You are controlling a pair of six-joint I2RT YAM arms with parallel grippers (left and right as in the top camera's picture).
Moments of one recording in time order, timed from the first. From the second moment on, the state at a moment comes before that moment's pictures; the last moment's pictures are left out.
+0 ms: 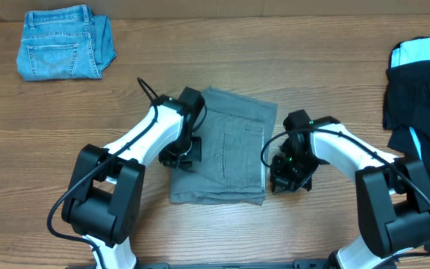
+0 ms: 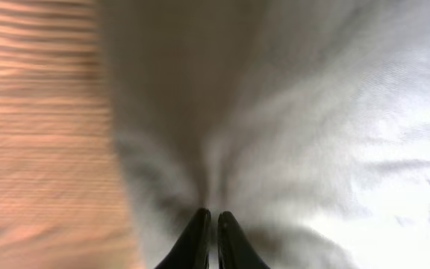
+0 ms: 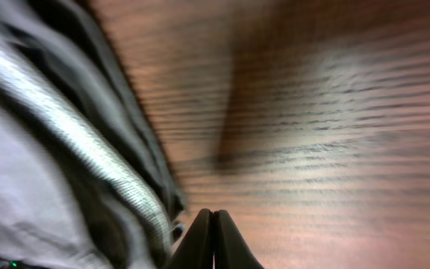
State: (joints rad) left arm -0.41 1.92 1.29 -1.08 0.06 -0.43; right arm 0.28 1.78 0.98 -1.00 -0.42 0.48
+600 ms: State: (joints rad) left arm -0.42 1.83 1.31 -1.20 0.05 -0.47; right arm 0.33 1.62 1.11 -0.97 -0.42 0.49
